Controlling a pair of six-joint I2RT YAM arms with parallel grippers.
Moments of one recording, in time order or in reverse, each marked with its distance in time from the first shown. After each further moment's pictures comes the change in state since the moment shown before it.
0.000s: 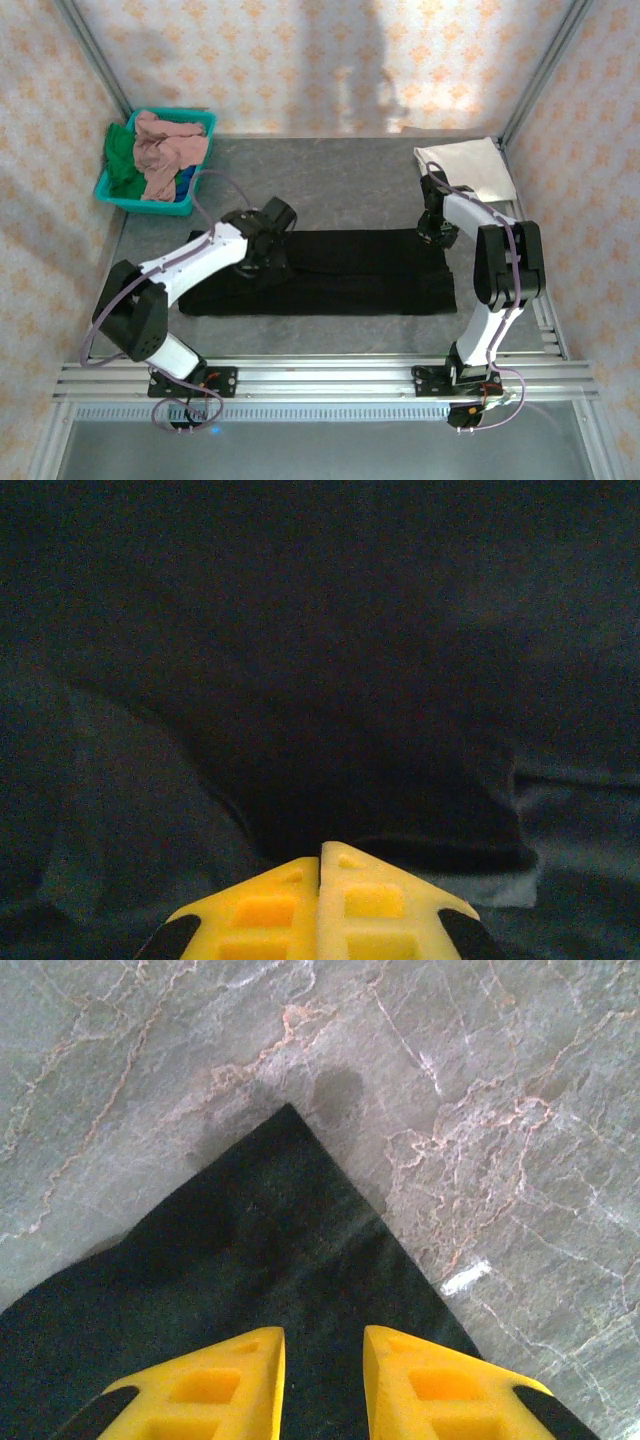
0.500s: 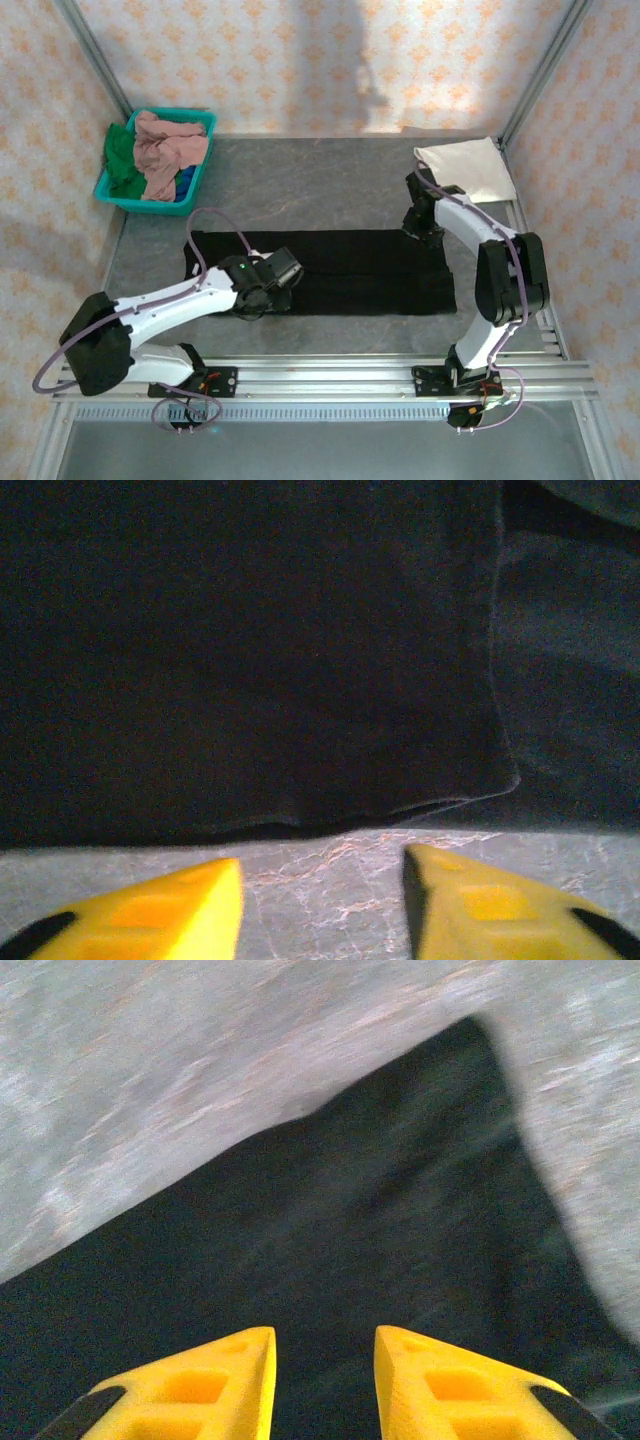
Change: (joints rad) left arm -0.245 -0.248 -0.260 0.051 0.026 -0.309; right arm 0.150 -0.093 0.003 -0.002 -0.074 0.012
